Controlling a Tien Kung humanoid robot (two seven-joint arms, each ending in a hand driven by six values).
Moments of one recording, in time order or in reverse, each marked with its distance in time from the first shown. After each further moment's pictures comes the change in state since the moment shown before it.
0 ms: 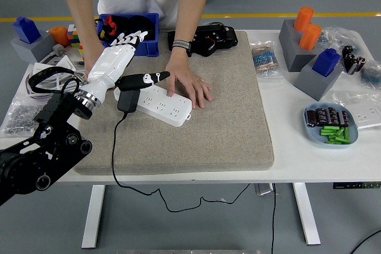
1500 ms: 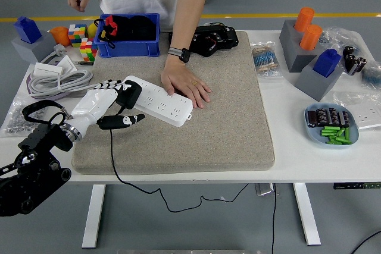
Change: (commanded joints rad) left arm 0.051 0.025 0.070 0.157 0.056 -0.112 0.027; right arm 0.008 -0.009 -0.016 0.001 0.004 0.000 -0.001
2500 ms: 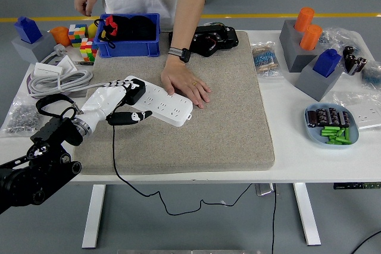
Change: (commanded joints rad) left arm -0.060 -0.043 0.053 0.066 -0.040 -0.028 0.025; right arm -0.008 0.009 0.009 0.000 -0.001 0.000 0.001
